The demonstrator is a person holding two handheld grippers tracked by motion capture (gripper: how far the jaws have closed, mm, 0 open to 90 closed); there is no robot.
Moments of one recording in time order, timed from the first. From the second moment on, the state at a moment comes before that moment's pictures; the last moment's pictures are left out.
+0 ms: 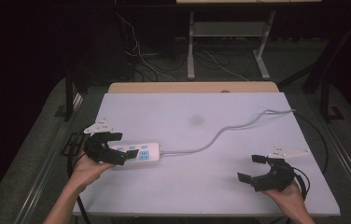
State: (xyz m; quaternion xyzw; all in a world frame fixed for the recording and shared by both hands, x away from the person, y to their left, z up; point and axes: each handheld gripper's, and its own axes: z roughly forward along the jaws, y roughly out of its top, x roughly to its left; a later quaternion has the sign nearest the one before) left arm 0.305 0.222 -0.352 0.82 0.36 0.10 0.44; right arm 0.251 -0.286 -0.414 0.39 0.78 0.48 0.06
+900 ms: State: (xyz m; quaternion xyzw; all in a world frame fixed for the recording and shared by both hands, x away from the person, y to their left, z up) left arm 0.331 0.248 -0.365 0.81 0.41 0.10 0.40; right arm 0.252 -0.287 -0.414 0.39 0.79 0.48 0.07
